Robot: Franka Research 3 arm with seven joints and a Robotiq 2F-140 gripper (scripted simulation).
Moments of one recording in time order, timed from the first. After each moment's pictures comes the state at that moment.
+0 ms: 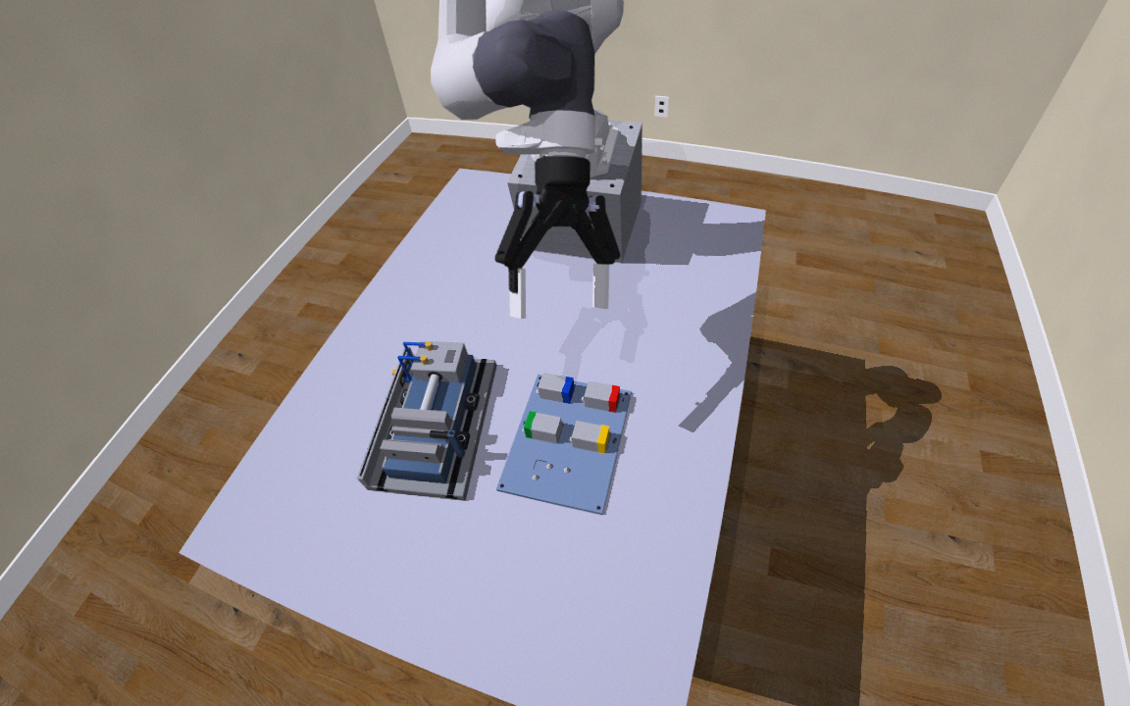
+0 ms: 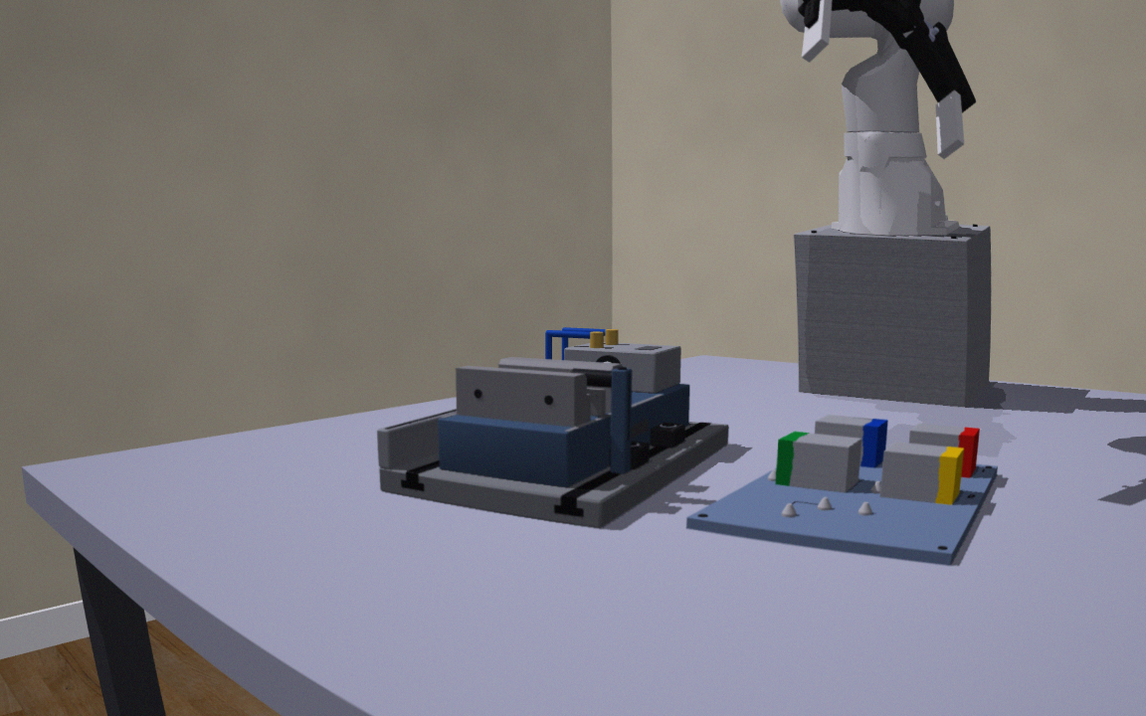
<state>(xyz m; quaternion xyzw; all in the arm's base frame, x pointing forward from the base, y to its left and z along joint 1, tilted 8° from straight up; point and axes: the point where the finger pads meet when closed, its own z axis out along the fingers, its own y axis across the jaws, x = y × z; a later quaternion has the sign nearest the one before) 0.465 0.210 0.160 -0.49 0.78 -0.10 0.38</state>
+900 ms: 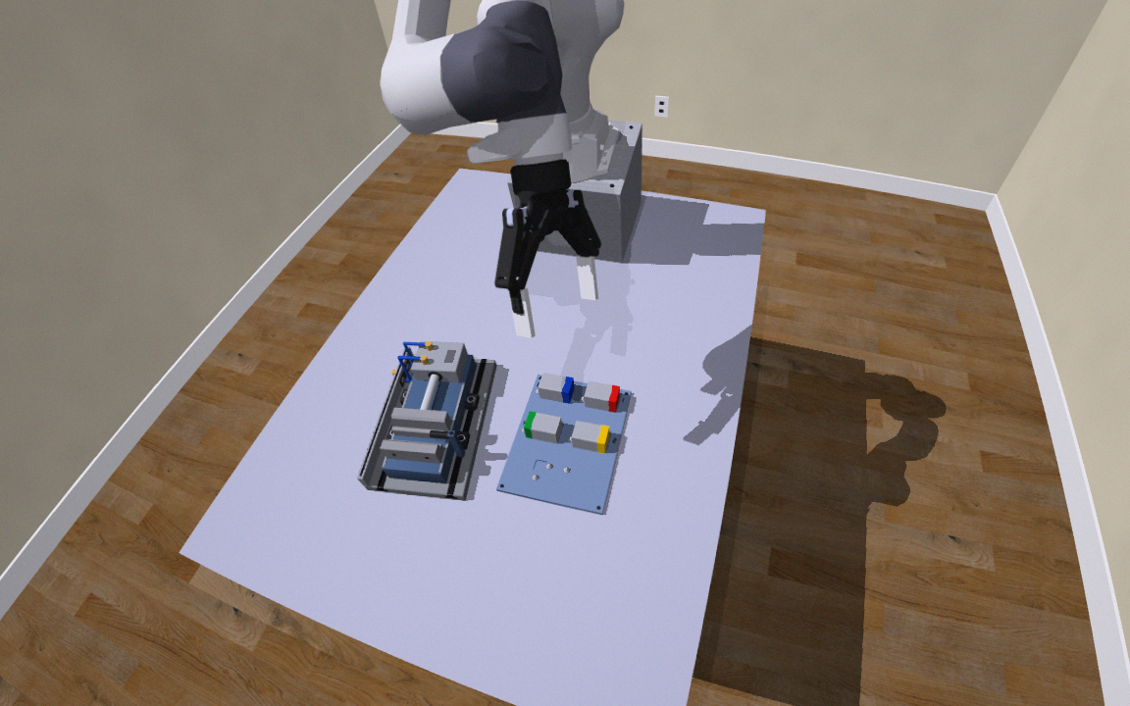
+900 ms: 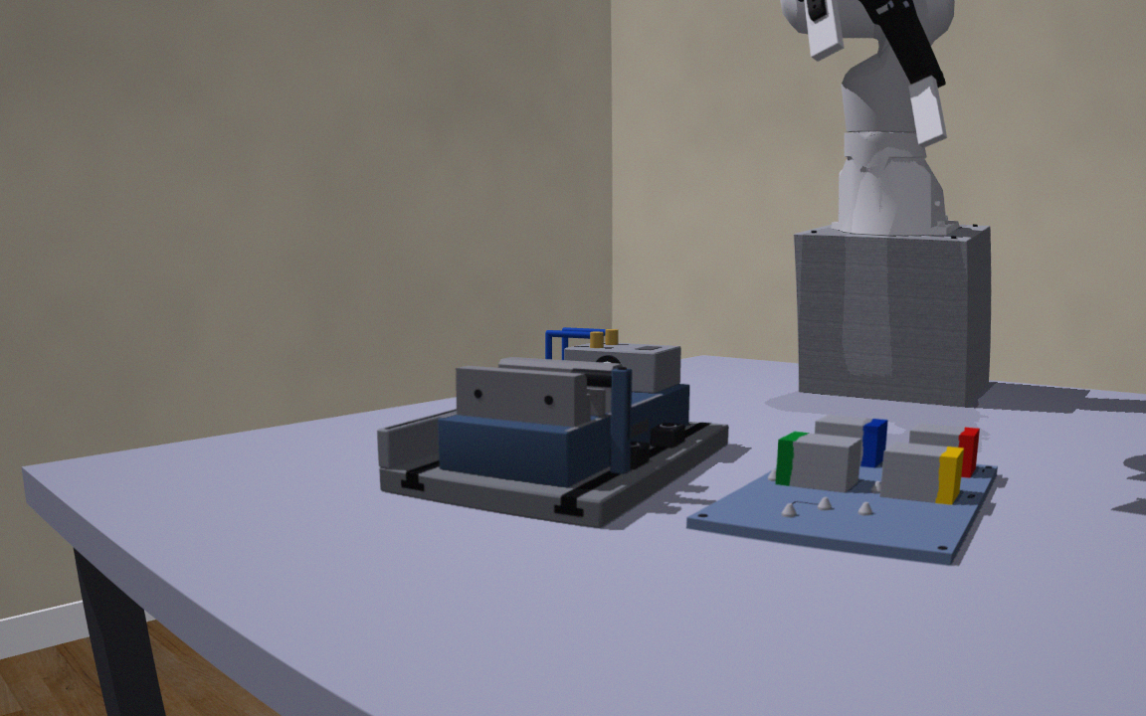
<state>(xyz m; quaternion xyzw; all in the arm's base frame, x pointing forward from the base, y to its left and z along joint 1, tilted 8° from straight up) 0.474 0.211 0.162 -0.62 0.73 -0.06 0.29</state>
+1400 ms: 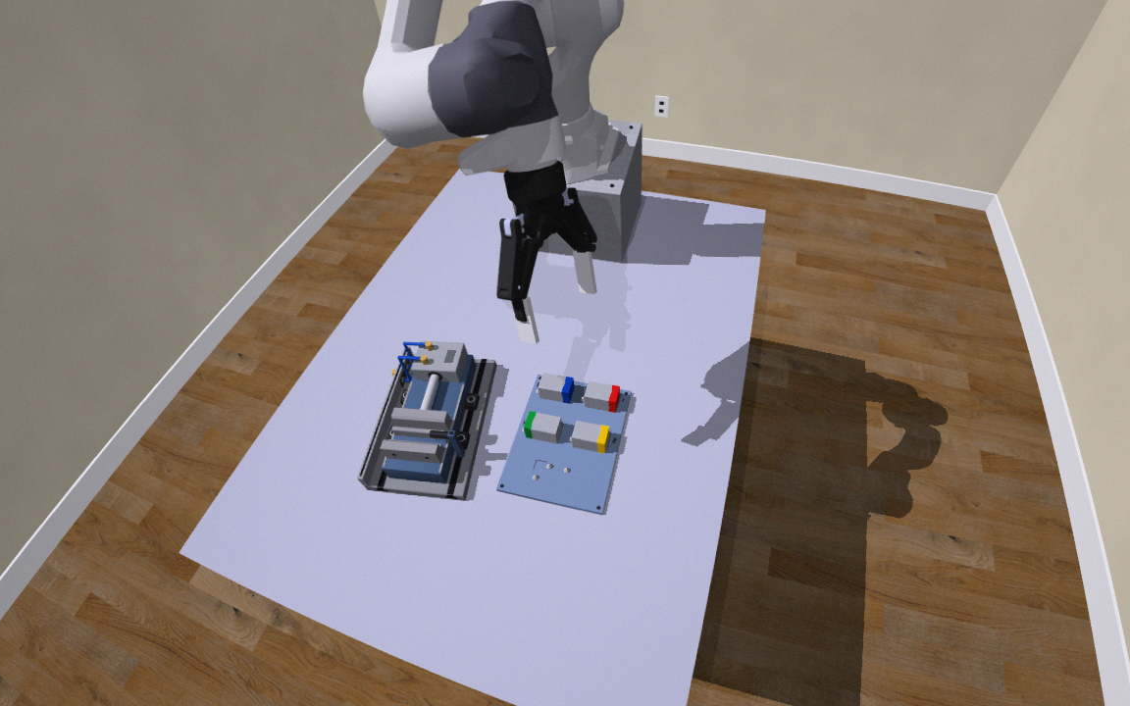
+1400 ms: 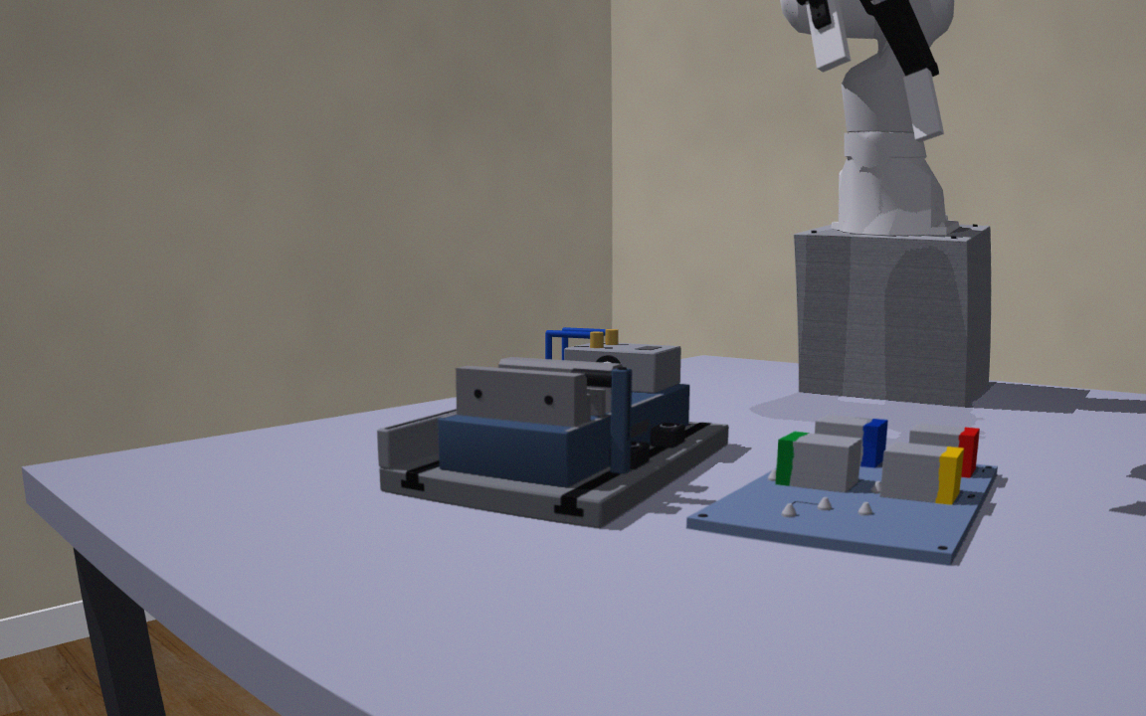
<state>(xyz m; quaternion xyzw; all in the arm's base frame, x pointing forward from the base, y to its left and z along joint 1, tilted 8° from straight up) 0.471 0.210 0.160 -0.65 0.72 -0.04 0.23</state>
